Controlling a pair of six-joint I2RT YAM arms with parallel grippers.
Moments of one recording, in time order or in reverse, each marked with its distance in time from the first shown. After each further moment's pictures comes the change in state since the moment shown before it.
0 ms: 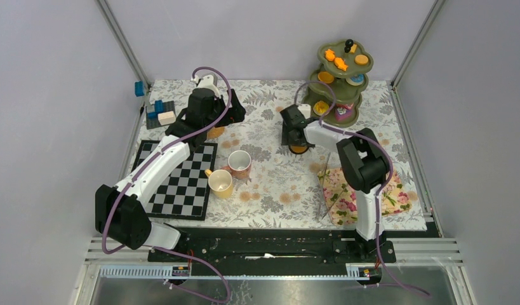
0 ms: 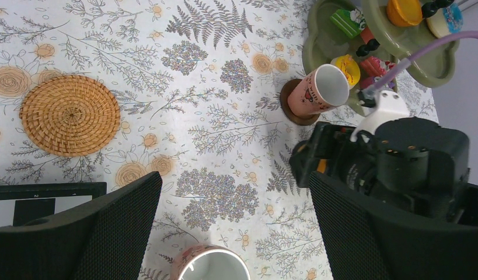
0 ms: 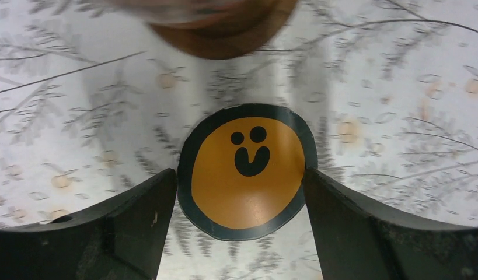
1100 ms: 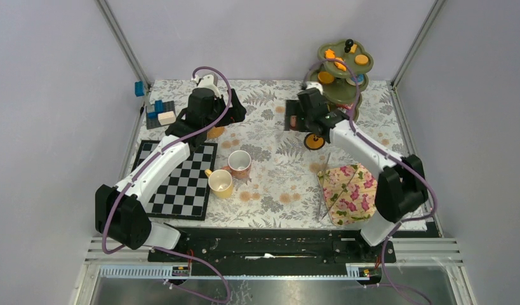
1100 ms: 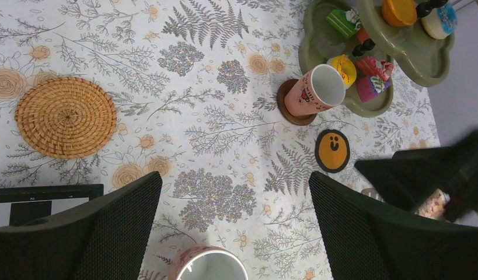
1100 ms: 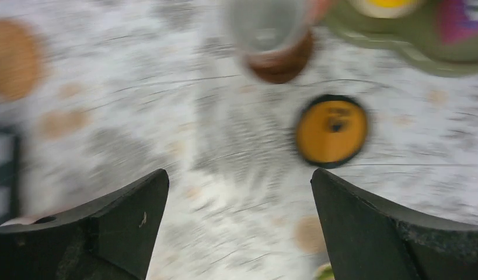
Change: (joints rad) left arm 0.000 0.000 0.000 0.008 0.011 0.000; right arm -0.080 -0.369 -0.080 -0.021 -0.122 -0.147
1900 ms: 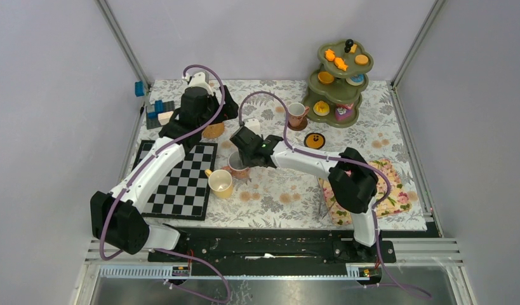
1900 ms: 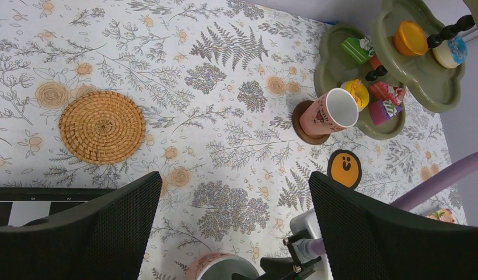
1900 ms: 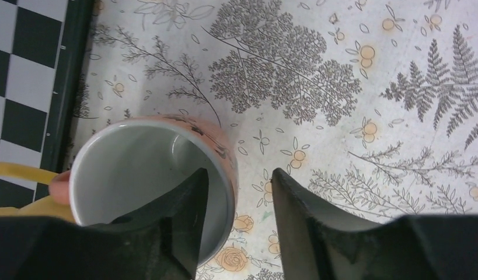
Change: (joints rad) left arm 0.031 -0.042 0.000 -0.008 -0.057 0.016; right arm 0.496 0.265 0.181 -0.069 0.072 0.219
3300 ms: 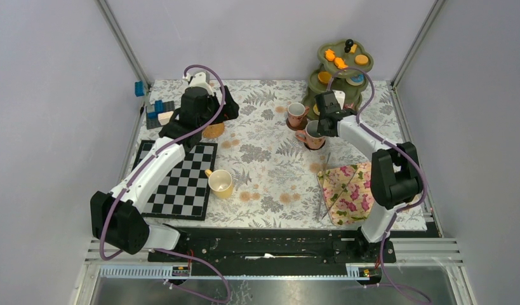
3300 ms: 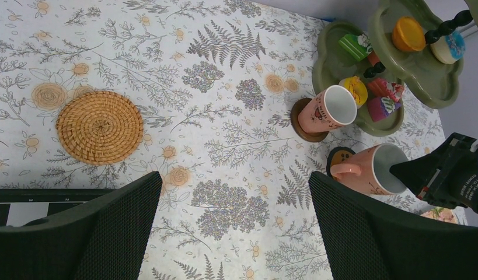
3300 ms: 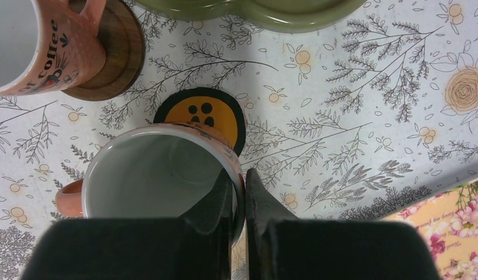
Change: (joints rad) left arm 0.000 0.000 0.000 0.001 0.011 0.006; right arm -0.633 -0.209 -0.228 0.016 0.037 -0.179
